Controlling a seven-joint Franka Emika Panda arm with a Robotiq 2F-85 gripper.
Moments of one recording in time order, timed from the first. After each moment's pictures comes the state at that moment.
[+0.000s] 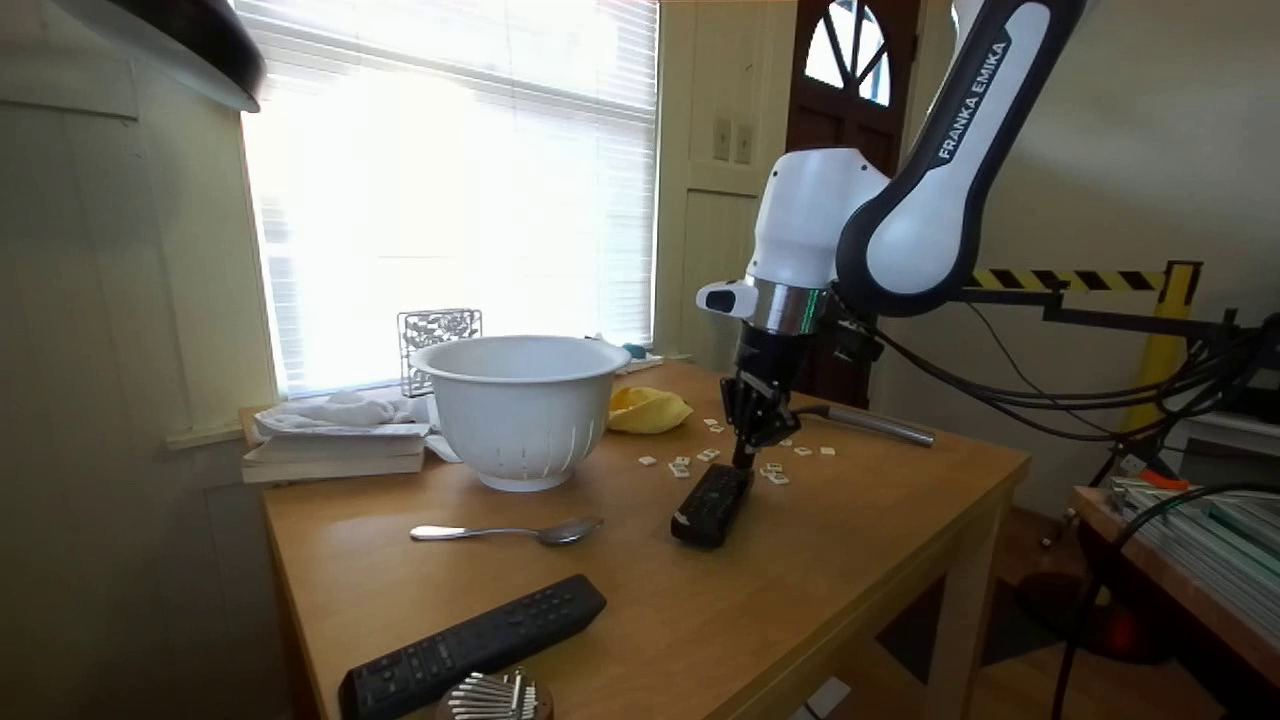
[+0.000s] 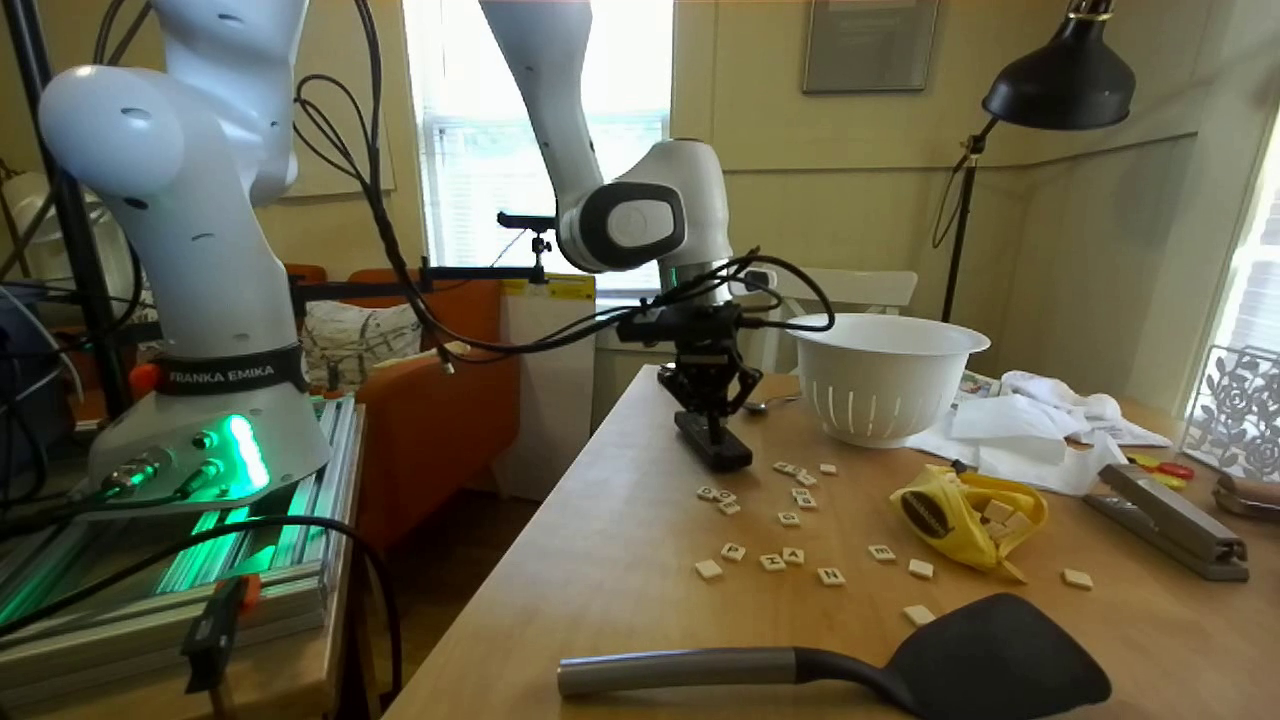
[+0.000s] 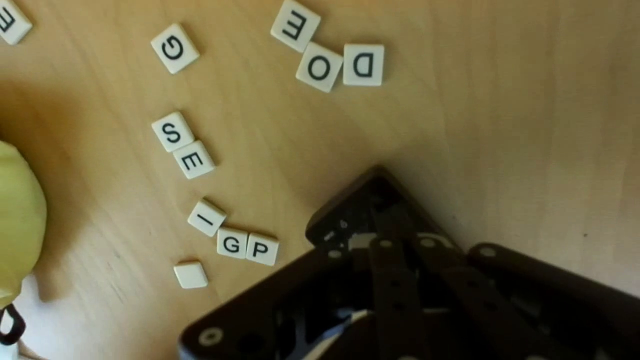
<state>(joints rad) -0.23 0.37 -0.06 -2.41 -0.20 2.96 -0.72</state>
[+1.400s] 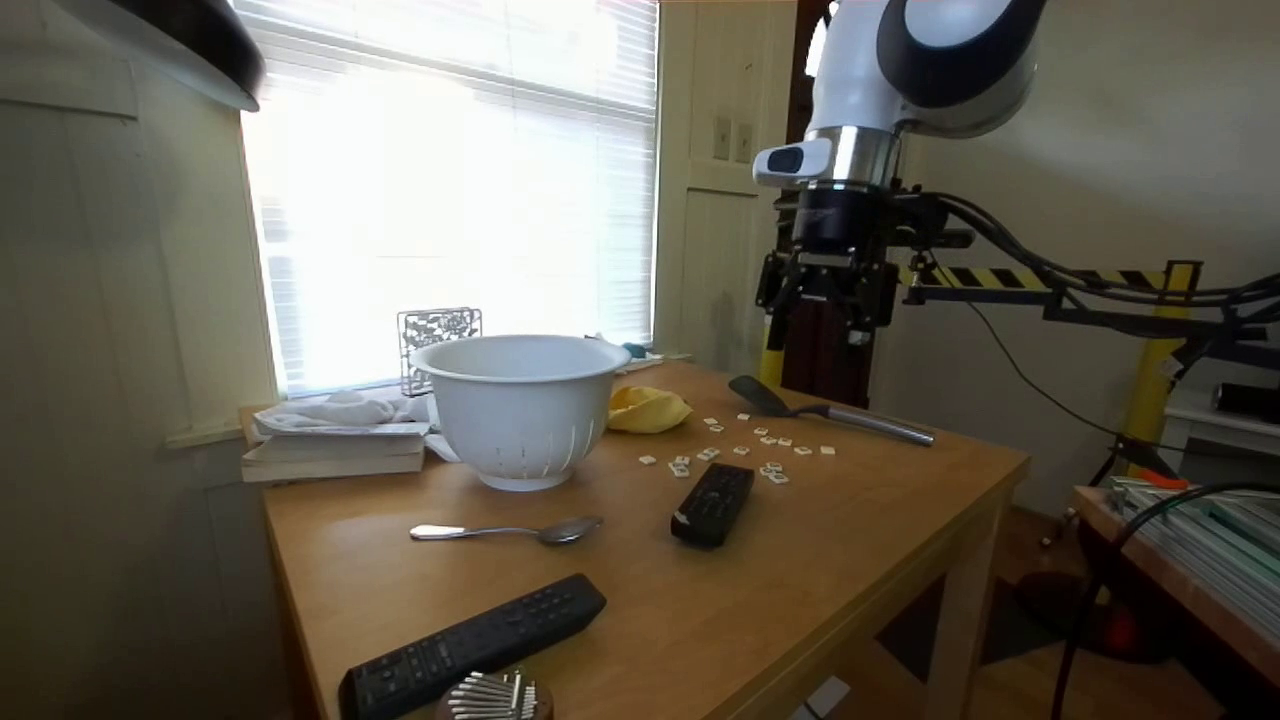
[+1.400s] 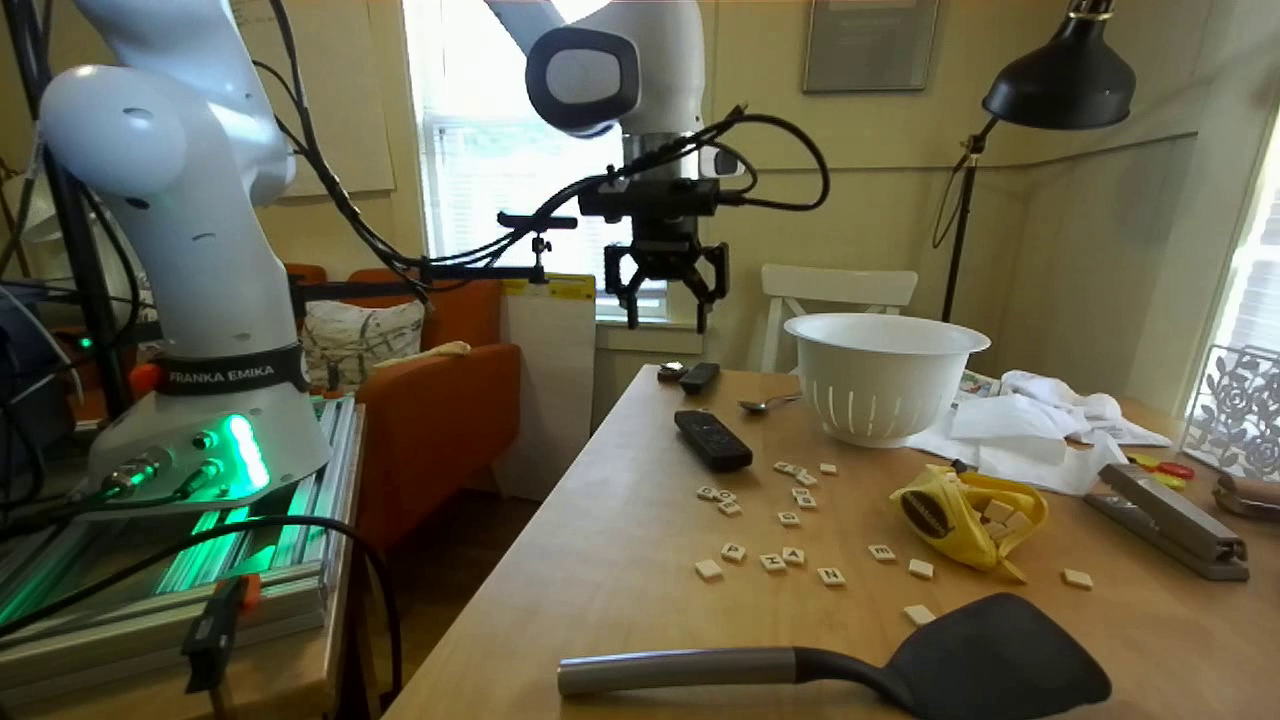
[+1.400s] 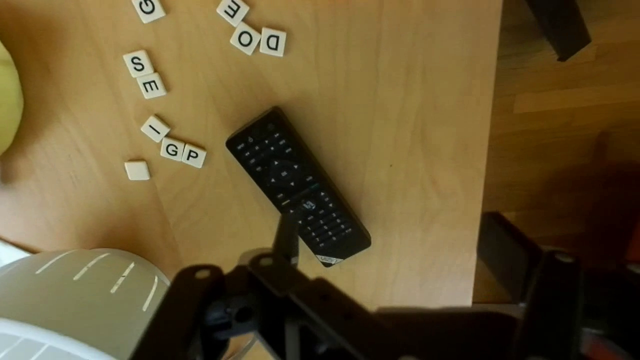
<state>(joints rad) -0.21 -0.09 -0.07 -2.54 0.16 2.53 -1.23</state>
